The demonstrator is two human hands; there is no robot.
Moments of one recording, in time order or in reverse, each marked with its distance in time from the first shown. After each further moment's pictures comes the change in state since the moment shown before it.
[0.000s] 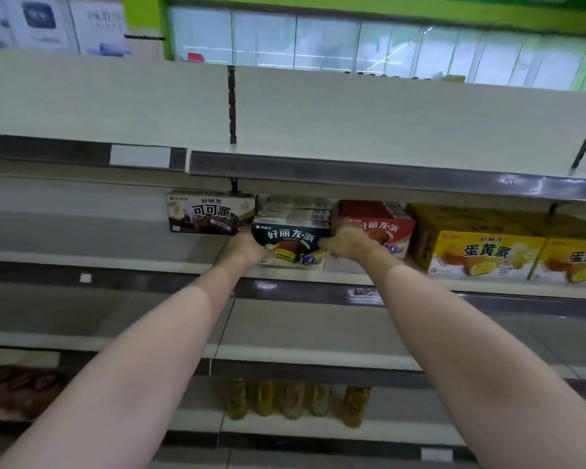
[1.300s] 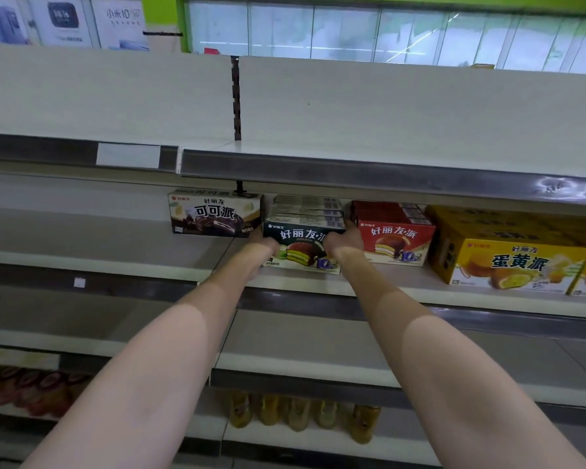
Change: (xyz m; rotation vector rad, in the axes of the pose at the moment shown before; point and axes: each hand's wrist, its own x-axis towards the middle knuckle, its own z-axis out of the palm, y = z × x) left_hand 0.008 0.028 0.020 -0.310 -0.061 -0.159; right_hand 0.037 -0.007 0.040 0.675 0.248 0.188
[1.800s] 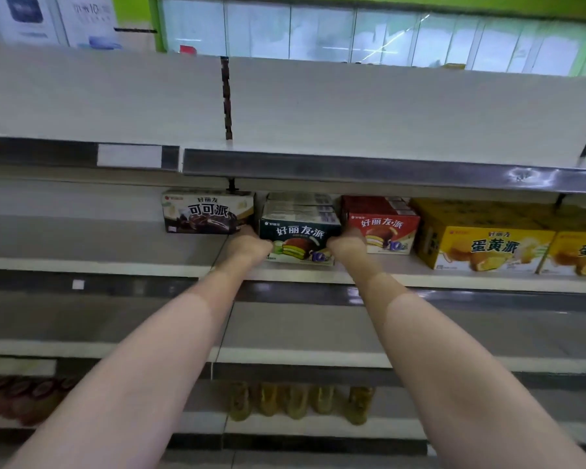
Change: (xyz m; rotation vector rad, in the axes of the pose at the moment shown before) left_hand -0.005 -0.010 -0.019 0.365 0.122 0.059; right_hand -0.022 0.005 -0.019 -0.259 0.068 0.006
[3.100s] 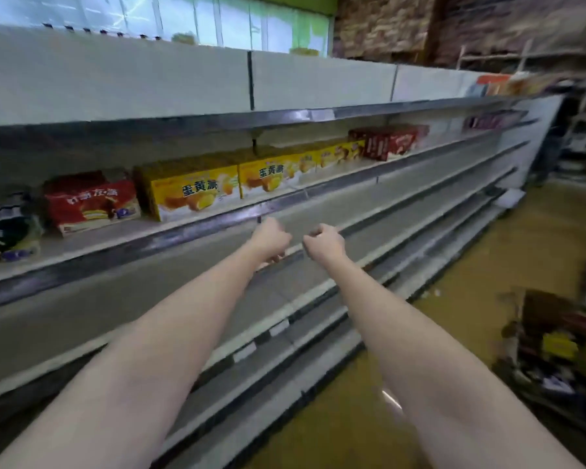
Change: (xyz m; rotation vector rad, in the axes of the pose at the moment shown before) left_hand -0.372 0.237 0.297 0.088 -0.739 0.654; right_hand -0.213 0.260 -0.386 -0.089 0.483 0.303
